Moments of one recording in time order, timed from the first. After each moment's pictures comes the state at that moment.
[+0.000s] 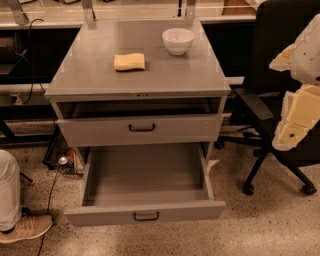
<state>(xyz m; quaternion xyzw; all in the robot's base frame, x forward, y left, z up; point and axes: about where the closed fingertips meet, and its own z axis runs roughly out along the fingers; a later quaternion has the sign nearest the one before) 0.438 -0.217 0.976 -0.60 0.78 -0.03 0.16</state>
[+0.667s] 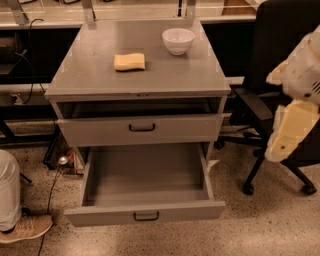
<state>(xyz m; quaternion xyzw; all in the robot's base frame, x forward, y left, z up) 0.437 -0.218 0.951 -0.59 0.79 -0.03 0.15</state>
